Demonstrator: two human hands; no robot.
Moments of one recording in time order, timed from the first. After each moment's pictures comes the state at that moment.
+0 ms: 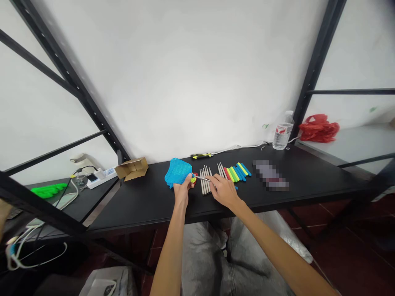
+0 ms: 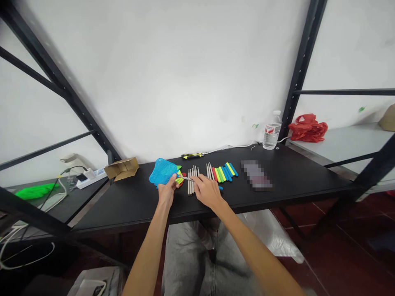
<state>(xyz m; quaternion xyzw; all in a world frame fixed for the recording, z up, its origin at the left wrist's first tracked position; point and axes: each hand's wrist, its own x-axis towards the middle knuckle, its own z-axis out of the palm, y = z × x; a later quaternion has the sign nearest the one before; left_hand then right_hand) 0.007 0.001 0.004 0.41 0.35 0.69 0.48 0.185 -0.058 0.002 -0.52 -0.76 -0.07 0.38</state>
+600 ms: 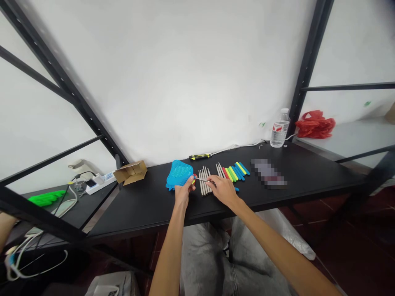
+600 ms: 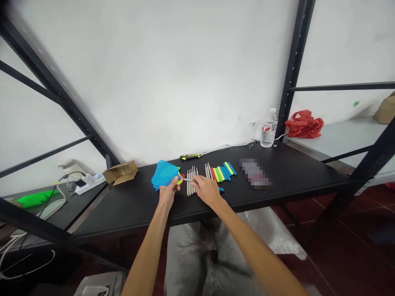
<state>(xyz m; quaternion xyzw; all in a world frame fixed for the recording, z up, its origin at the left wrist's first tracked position) 0.009 0.000 0.005 0.44 0.37 0.64 0.51 0.189 -0.047 -0.004 -0.53 -0.73 0.00 0.42</state>
